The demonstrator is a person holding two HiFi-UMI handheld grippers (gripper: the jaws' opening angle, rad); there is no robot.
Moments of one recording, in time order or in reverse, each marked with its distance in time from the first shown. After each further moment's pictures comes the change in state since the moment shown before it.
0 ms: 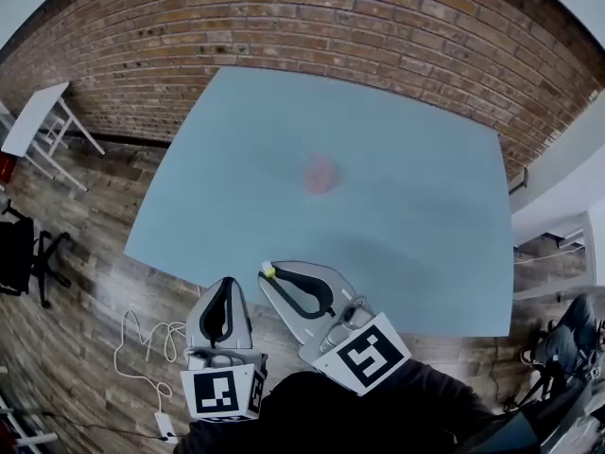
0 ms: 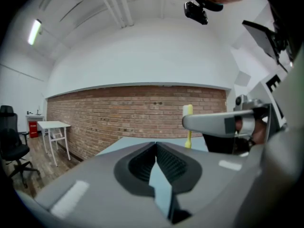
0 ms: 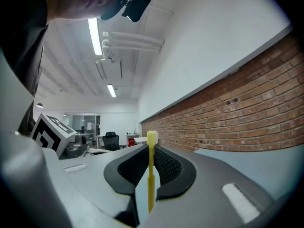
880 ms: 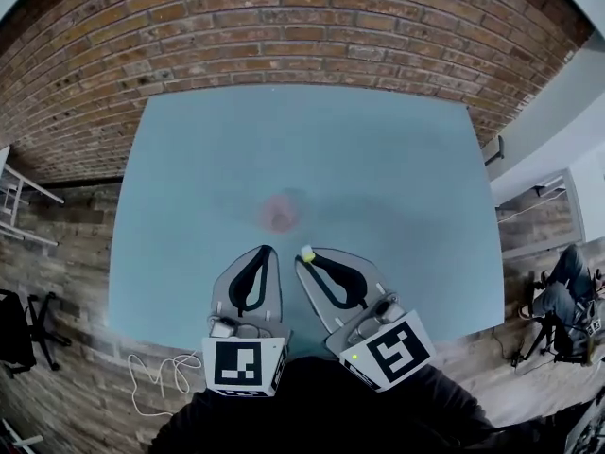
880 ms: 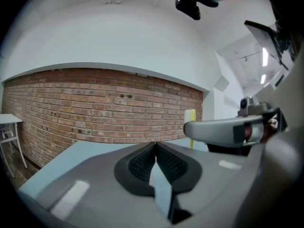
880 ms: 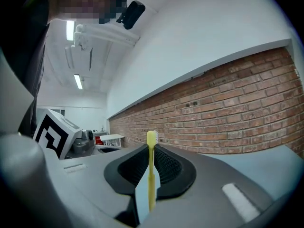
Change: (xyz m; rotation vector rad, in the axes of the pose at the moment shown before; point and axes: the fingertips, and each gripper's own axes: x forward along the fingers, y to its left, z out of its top) left arm 0.201 -0.107 0.041 0.044 0.032 -0.426; right arm -0.008 -0.195 0.013 0.056 0.055 -0.391
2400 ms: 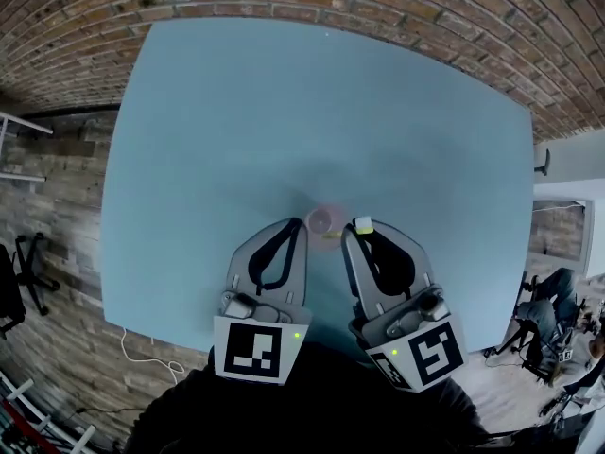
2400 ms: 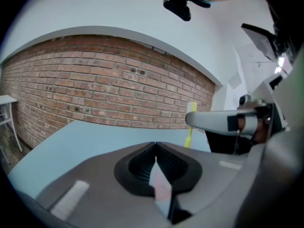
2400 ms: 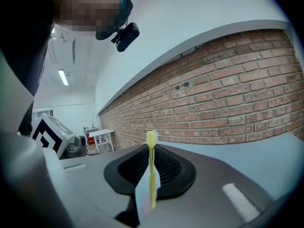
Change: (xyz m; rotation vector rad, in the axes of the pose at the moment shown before) left arm 0.103 0.092 -0.060 -0.154 0.186 -0.036; right arm 0.131 -0.071 -0.040 0.069 0.106 -0.089
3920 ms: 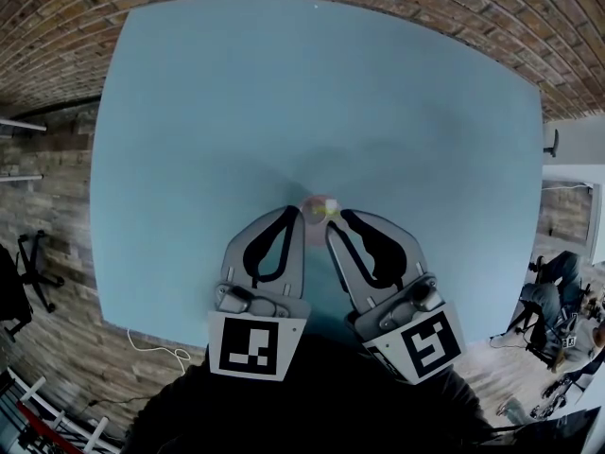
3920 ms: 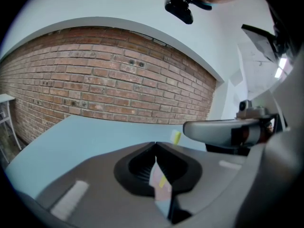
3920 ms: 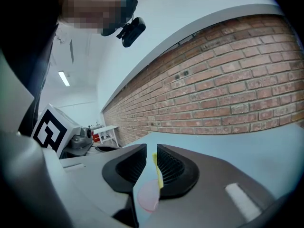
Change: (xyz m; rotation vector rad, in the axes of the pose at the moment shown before) left arm 0.028 -0.004 -0.018 -0.004 0.060 -0.010; right arm 0.012 -0.014 -0.036 0.025 0.061 0.056
